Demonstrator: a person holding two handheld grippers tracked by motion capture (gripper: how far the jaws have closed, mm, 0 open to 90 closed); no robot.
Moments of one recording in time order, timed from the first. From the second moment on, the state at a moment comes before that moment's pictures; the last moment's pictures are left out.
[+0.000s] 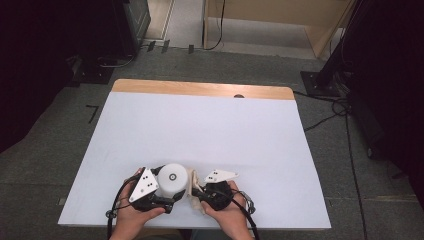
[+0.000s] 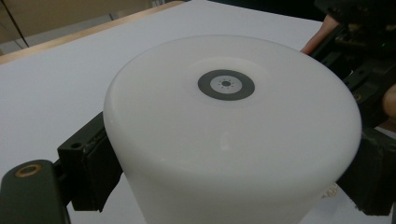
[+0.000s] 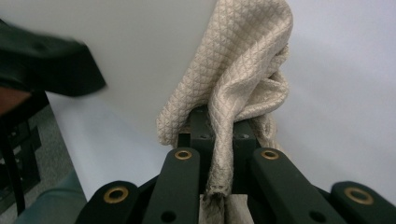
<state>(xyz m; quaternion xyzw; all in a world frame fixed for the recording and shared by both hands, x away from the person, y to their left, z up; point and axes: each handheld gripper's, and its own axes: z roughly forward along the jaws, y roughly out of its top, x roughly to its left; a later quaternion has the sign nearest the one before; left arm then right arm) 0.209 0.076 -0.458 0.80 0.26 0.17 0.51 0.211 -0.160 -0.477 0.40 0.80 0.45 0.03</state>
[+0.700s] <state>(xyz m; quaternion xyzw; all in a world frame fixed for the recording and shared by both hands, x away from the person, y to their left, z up) 0.208 0.076 -0.459 0.80 0.26 0.17 0.51 0.215 -0.162 -0.475 0.39 0.80 0.45 0.02</state>
